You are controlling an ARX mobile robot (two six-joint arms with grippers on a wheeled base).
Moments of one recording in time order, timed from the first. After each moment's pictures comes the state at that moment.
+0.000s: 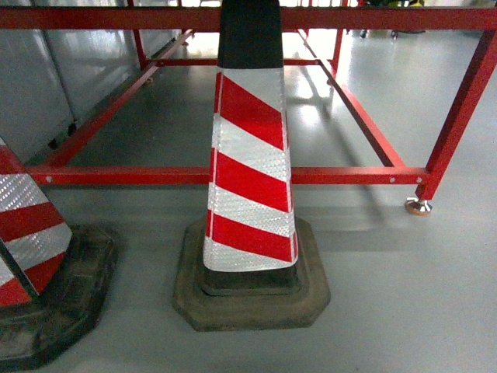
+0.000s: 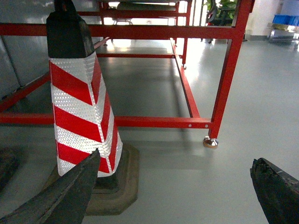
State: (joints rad) left arm 0.00 0.01 0.01 0.00 0.00 -0.01; right arm 0.00 0.01 0.01 0.00 0.00 0.01
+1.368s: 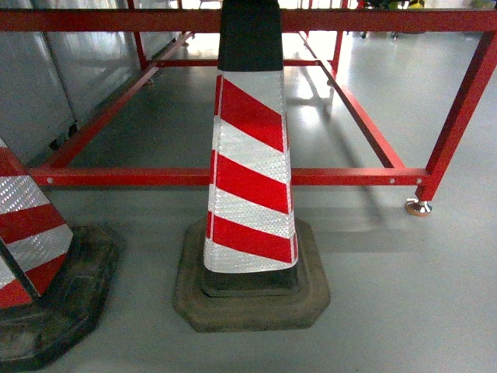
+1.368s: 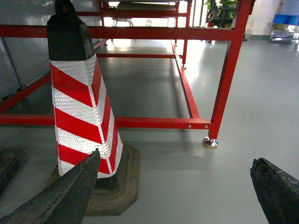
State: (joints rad) left arm 0.00 0.01 0.01 -0.01 0.00 -0.01; right arm 0.00 0.01 0.01 -0.01 0.00 0.01
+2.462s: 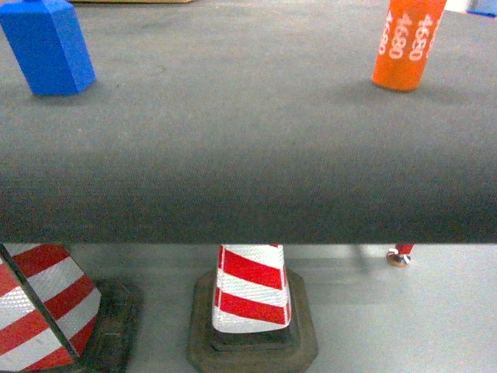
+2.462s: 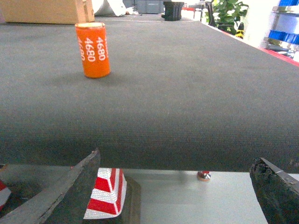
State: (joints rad) left arm 0.00 0.01 0.01 0.00 0.00 -0.01; right arm 0.00 0.01 0.01 0.00 0.00 0.01
